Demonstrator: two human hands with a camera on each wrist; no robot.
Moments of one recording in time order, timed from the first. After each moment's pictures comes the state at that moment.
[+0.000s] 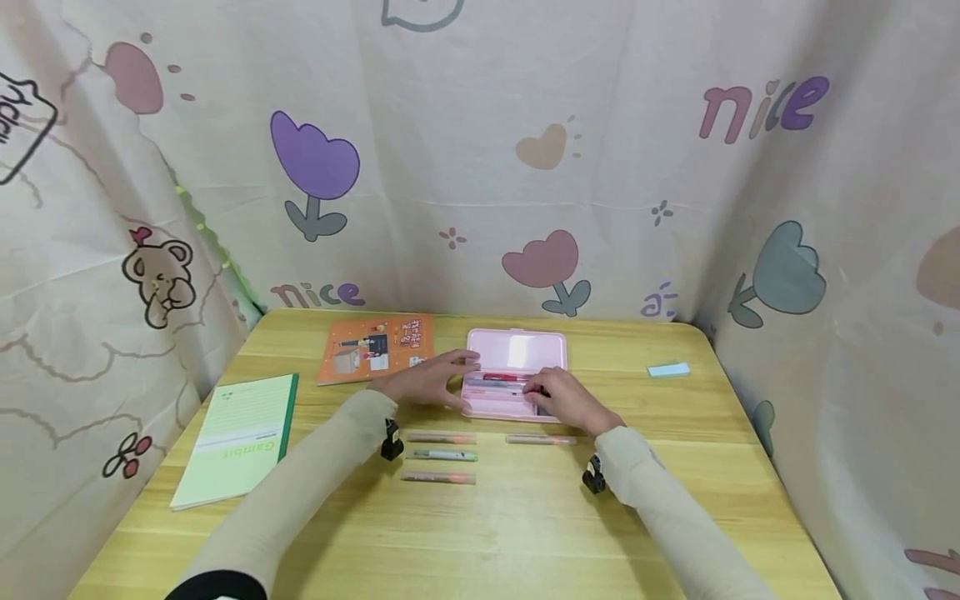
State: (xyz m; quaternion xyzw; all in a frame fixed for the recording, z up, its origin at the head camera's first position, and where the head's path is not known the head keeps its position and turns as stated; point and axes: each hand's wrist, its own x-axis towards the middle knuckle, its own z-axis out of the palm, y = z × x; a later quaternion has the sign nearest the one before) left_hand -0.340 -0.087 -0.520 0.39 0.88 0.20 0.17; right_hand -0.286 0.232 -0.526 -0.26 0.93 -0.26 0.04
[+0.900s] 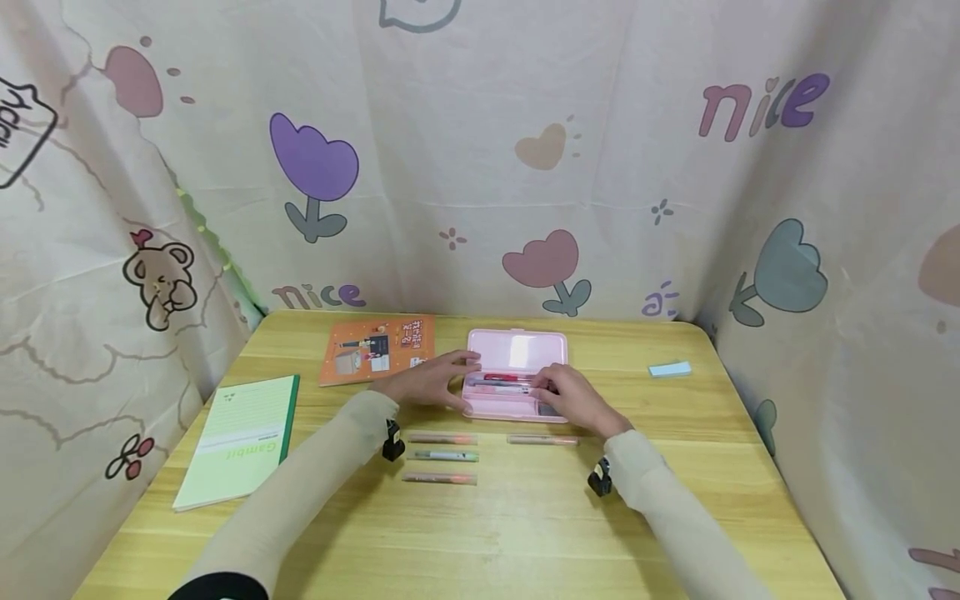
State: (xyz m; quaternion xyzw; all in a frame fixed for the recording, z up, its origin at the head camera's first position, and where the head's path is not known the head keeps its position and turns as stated) left_hand -0.339 -0.086 -0.519 0.39 0.88 0.19 0.17; right_hand -0.278 0.245 -0.522 -0.20 0.92 -0.33 0.05
